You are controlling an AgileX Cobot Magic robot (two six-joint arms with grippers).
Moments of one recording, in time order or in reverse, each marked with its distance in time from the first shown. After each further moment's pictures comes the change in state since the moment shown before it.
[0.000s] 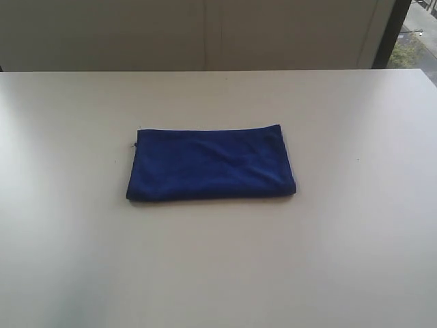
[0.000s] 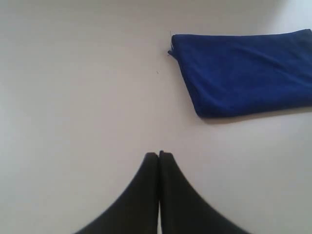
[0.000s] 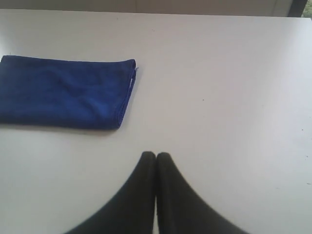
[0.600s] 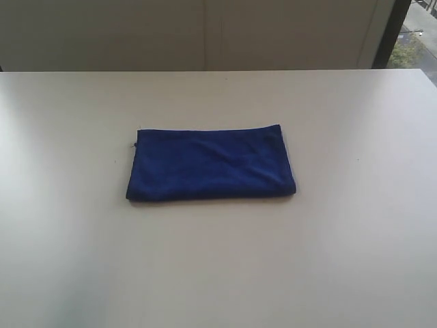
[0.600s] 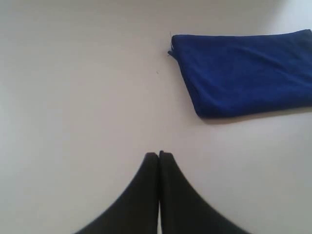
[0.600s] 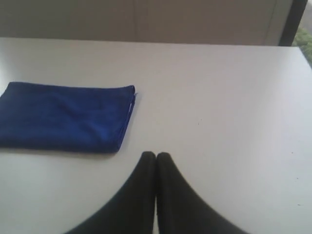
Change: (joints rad) left arm 0.000 0.000 0.000 0.000 0.000 0.000; right arm -0.017 -0.121 0.000 0.000 0.006 0.000
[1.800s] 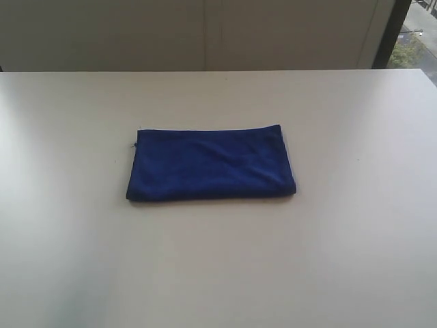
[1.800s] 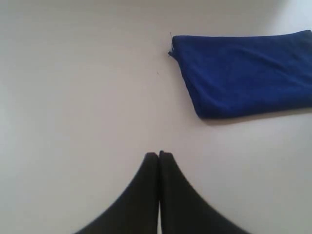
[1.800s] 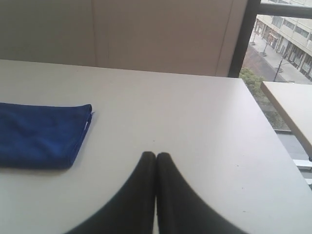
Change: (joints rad) left arm 0.000 0.000 0.000 -0.002 -0.002 0.003; right arm -0.076 -0.215 0.088 -0.139 -0.002 0.023
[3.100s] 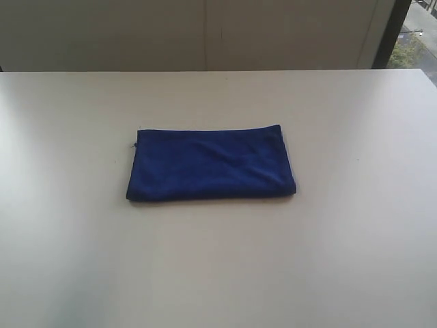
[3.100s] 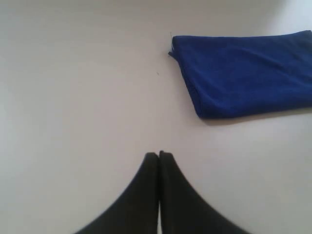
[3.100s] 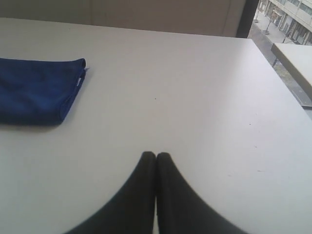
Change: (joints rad) left arm 0.000 0.000 0.000 0.000 0.000 0.000; right arm 0.000 0.000 0.234 -0.010 -0.152 0.002
